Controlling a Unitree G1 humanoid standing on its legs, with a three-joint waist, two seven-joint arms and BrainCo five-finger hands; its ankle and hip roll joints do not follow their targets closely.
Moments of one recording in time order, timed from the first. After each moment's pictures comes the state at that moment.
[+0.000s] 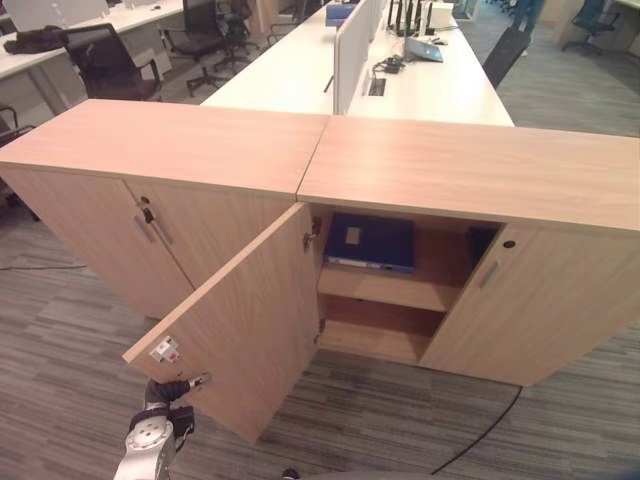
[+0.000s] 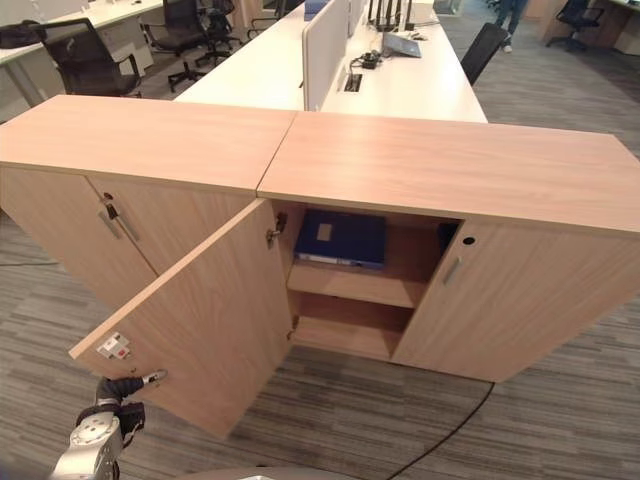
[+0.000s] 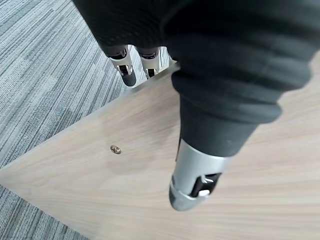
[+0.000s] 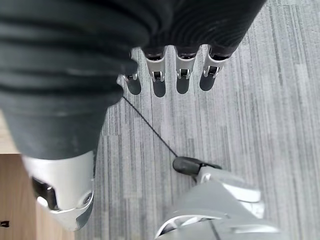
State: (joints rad) left arm 0.13 0.36 0.10 0.56 -0.22 -0.01 0.16; right arm 0.07 -0.29 -0.01 1.34 0.28 0.05 -0.01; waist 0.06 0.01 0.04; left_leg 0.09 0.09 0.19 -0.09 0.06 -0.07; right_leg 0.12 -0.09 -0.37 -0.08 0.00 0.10
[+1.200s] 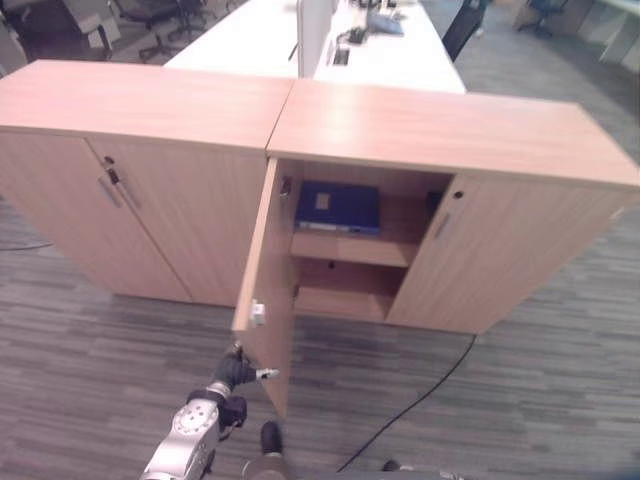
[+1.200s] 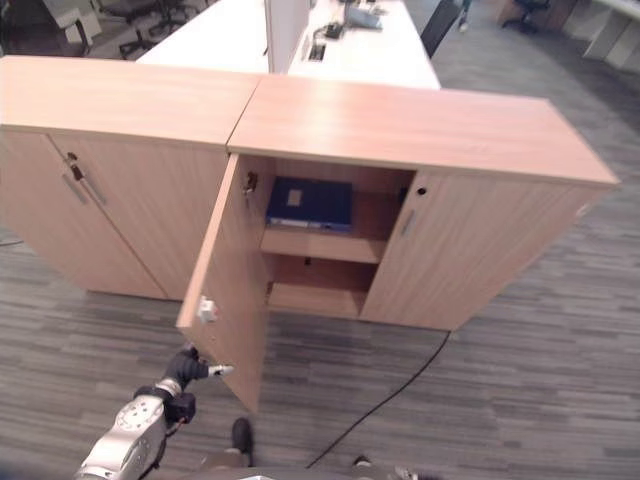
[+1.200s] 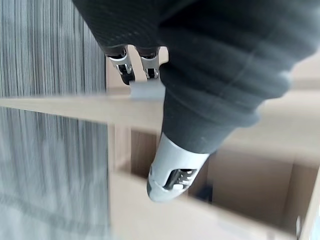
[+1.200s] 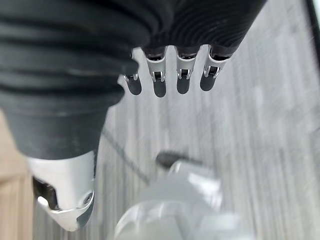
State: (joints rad) left arm 0.15 0.39 -0.30 0.23 -0.39 0.05 -0.06; right arm -0.01 -0.32 0.03 1.40 0.20 0.07 -0.02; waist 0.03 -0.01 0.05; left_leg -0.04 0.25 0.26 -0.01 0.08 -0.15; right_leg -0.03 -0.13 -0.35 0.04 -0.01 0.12
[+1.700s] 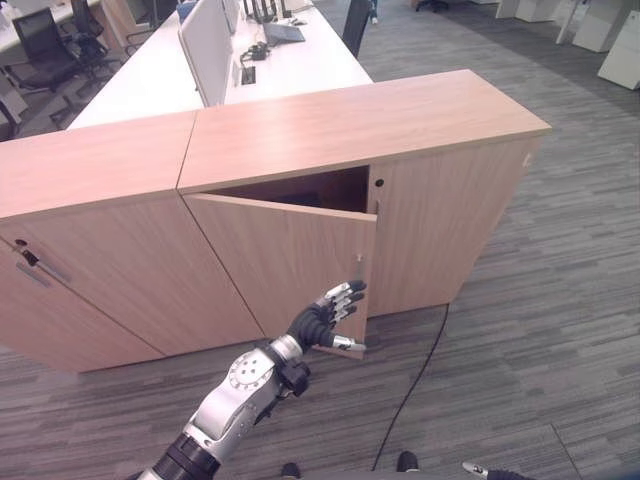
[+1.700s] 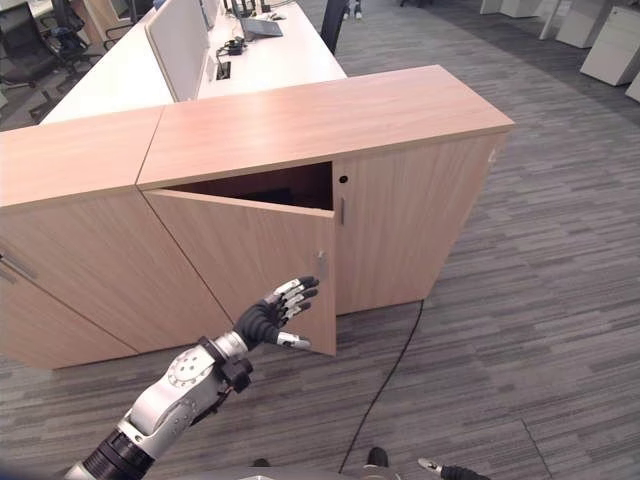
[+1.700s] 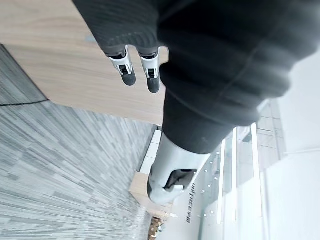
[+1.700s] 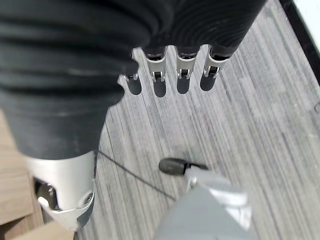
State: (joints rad) left arm -0.07 0.39 -0.50 -0.07 -0.54 0.03 -0.21; right arm -0.05 -0.31 0.05 1.39 0.20 0.07 -0.02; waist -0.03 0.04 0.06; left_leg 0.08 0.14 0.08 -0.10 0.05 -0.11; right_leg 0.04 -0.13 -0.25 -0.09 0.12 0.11
